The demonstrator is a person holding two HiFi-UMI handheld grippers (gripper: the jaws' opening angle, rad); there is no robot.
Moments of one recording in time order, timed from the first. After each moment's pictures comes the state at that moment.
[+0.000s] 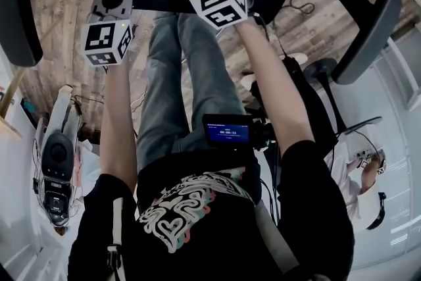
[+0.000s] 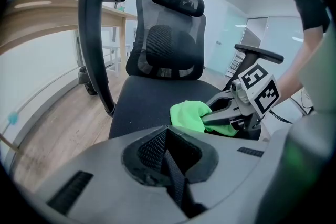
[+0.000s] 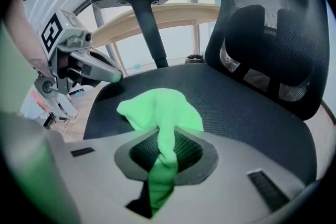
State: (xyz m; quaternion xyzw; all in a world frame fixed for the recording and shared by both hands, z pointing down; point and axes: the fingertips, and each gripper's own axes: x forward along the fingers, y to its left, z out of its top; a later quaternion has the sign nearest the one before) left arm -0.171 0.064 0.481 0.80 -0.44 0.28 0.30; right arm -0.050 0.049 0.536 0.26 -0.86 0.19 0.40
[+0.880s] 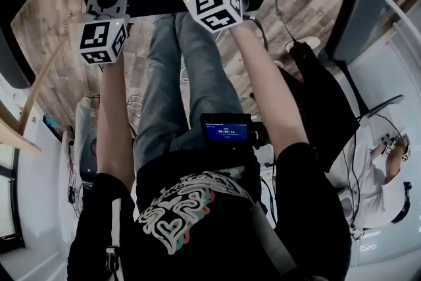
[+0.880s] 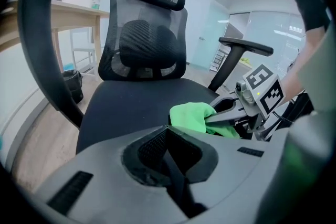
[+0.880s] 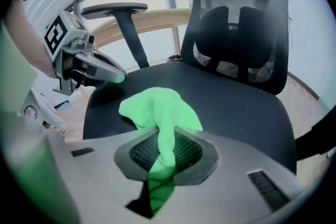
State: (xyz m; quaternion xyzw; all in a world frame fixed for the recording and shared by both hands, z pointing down) left arm -0.115 0.051 0.494 0.84 -0.36 0.30 0.27; right arm 0.007 0.070 0.544 0.35 -0.83 0.24 0.38
